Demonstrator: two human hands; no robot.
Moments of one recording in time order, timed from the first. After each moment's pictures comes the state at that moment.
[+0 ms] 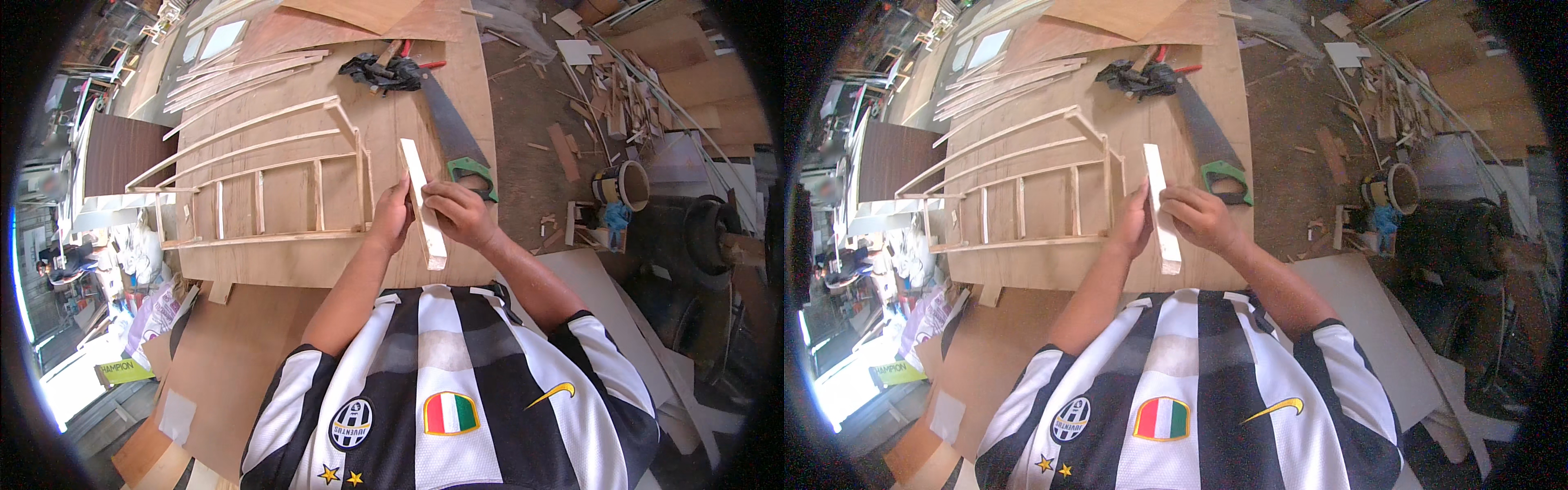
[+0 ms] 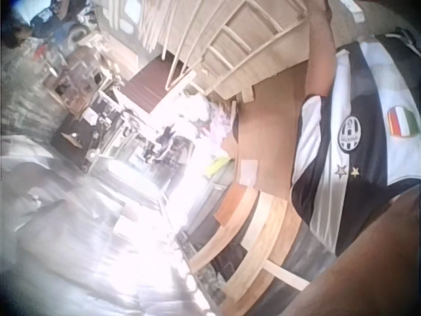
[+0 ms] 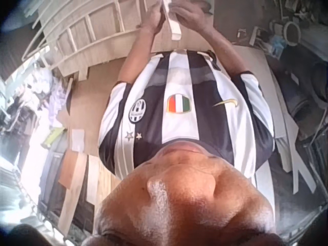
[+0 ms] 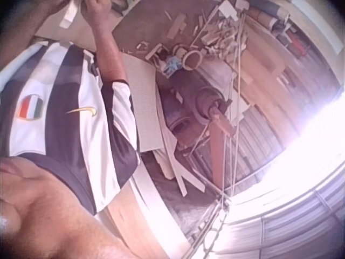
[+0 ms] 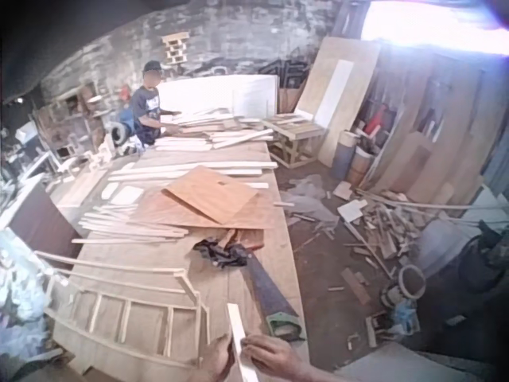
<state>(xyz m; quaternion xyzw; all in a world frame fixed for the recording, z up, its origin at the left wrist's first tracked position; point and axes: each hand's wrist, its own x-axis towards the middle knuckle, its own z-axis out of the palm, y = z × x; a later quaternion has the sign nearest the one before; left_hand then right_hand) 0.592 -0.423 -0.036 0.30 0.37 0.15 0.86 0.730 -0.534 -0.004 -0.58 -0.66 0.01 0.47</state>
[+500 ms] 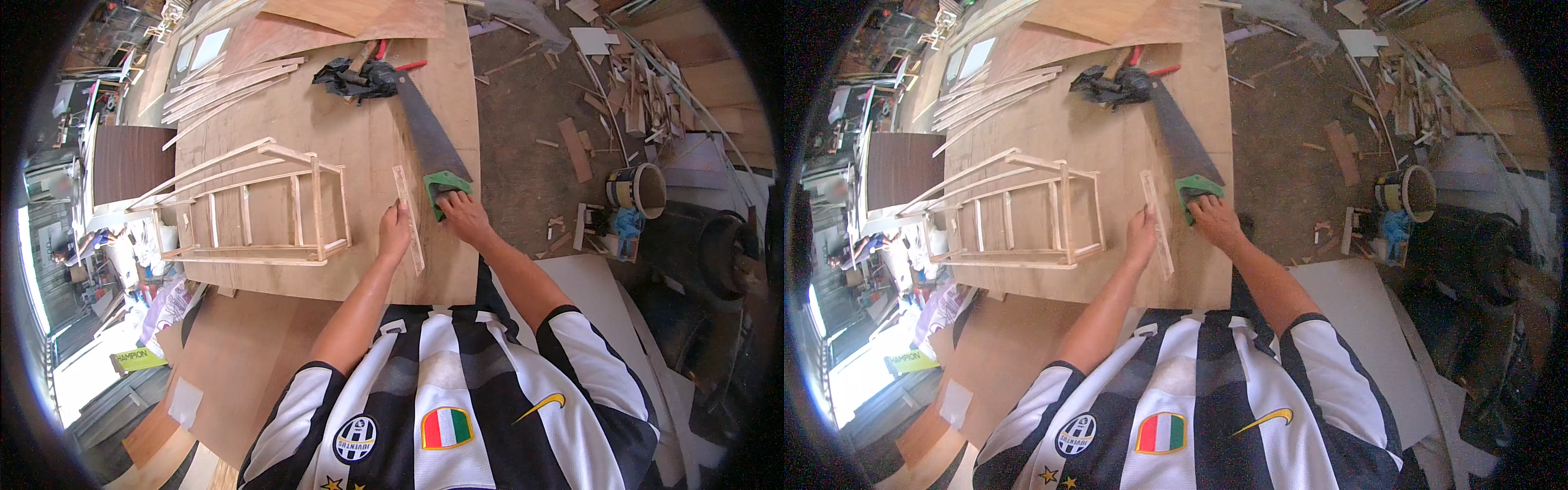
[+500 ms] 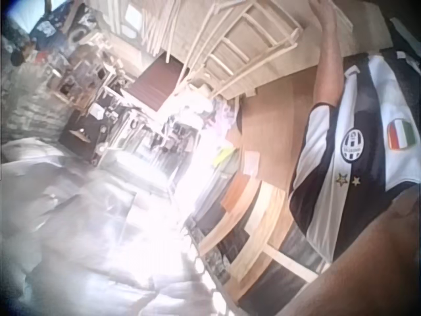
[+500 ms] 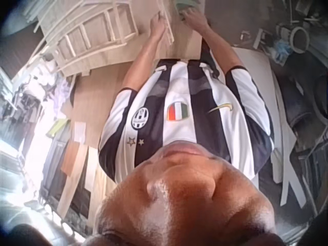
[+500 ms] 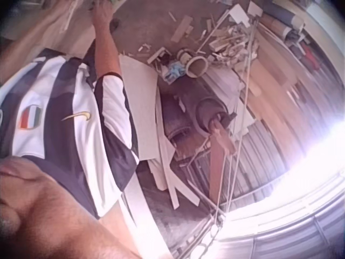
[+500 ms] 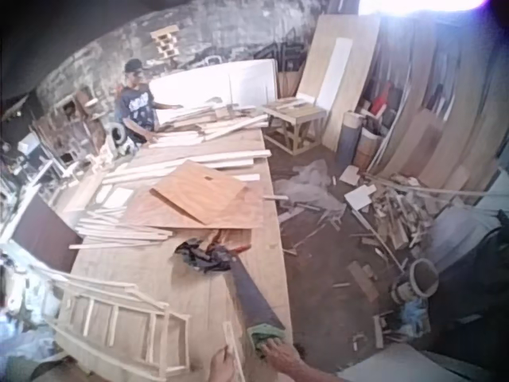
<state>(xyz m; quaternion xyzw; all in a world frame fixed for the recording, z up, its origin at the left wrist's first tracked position) 0.654 -0.473 -0.158 0.69 0.49 0.14 0.52 0.832 -0.591 -0.198 -0.74 -0.64 0.17 0.09</state>
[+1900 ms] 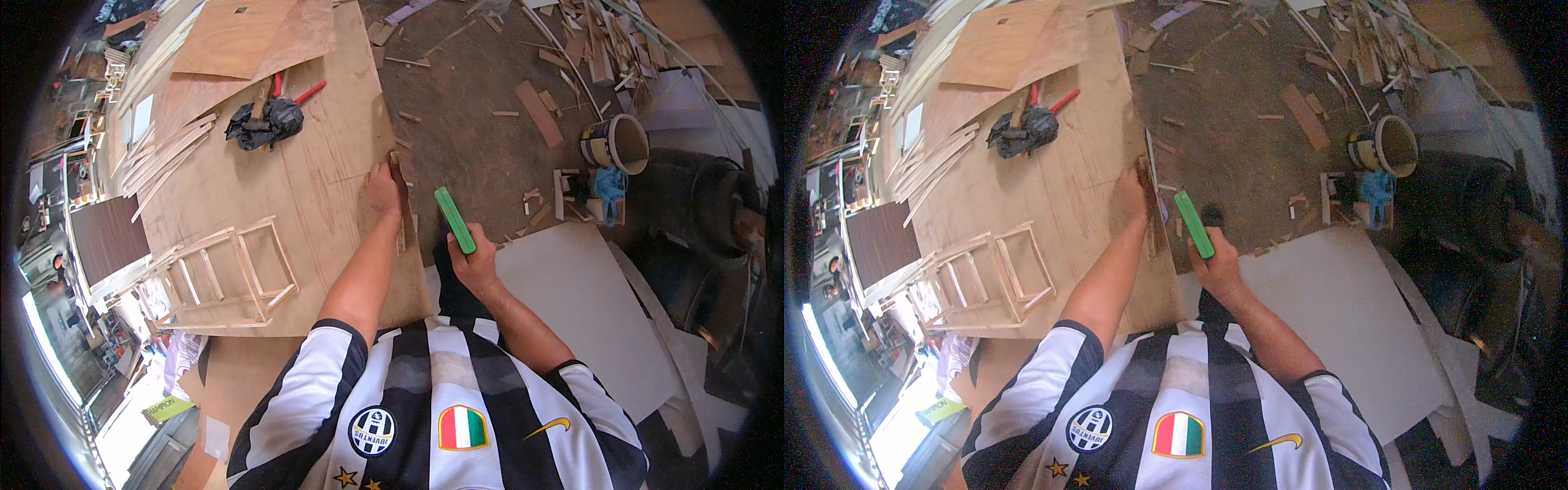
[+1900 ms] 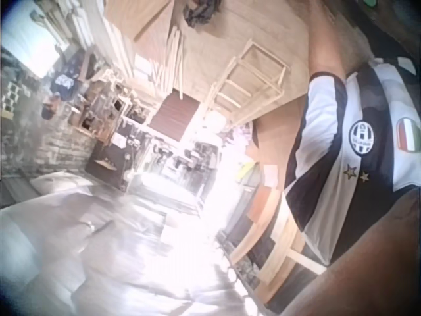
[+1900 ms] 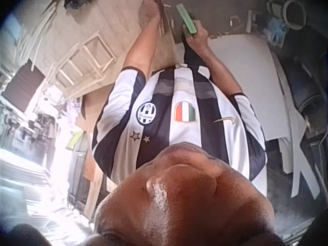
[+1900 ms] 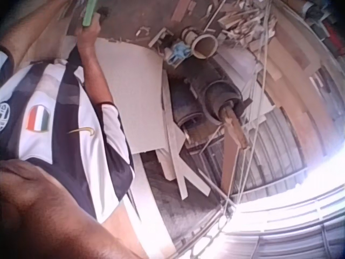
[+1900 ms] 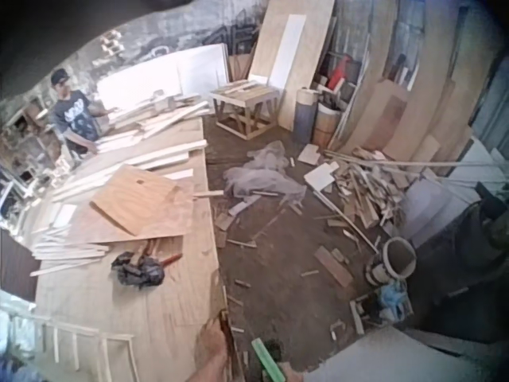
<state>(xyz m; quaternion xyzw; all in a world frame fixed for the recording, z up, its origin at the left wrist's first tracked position) 0.881 -0.478 -0.248 0.86 0.45 0.11 0.22 0.913 -0.702 -0.102 -0.80 -0.24 0.20 0.51</state>
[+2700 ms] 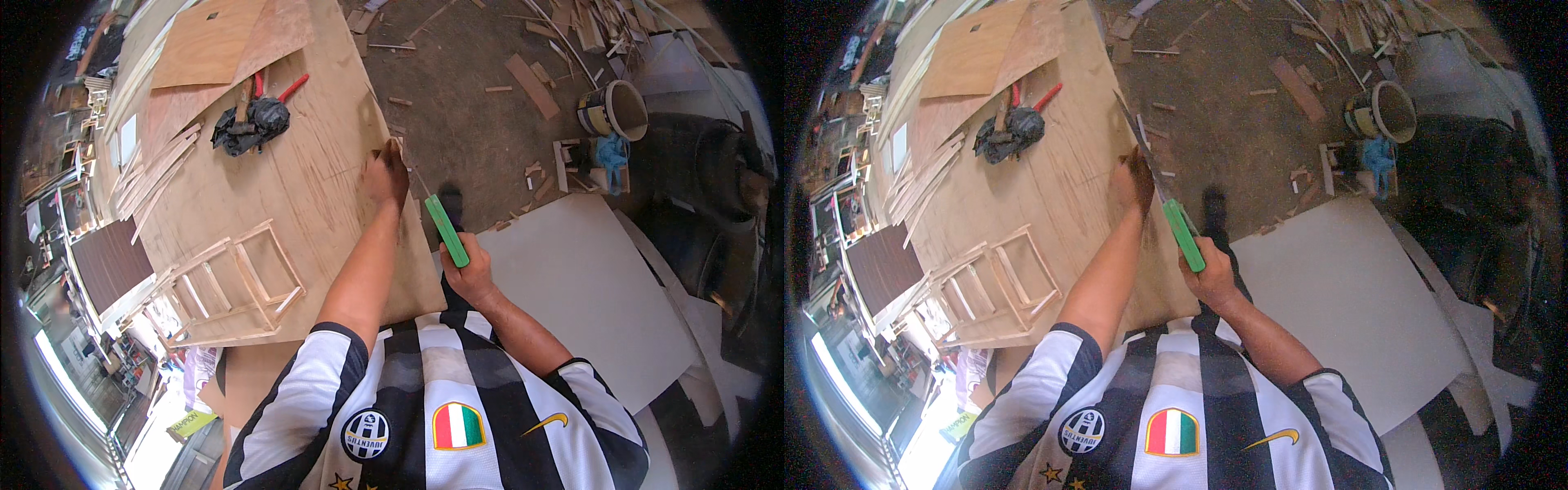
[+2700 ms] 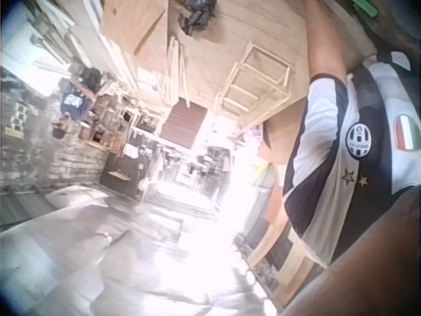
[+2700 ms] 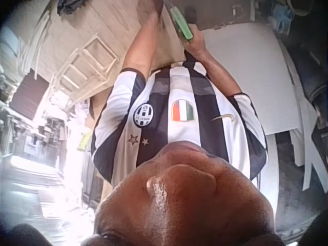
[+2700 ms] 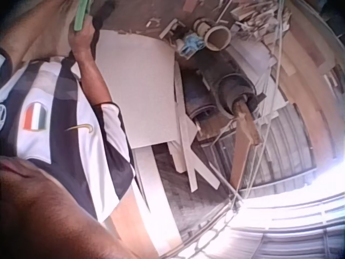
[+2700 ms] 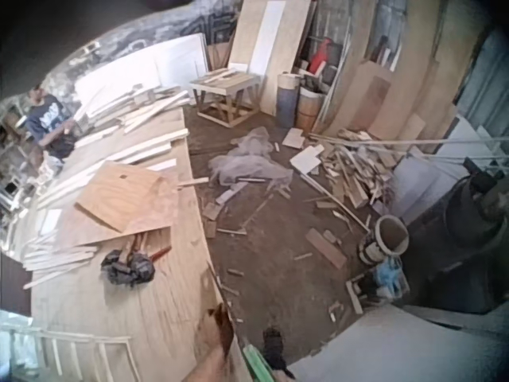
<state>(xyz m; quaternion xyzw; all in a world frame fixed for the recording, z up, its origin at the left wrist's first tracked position) 0.893 -0.482 -0.236 0.84 0.47 0.07 0.26 0.861 -0.702 -0.102 -0.81 -0.26 0.16 0.51</state>
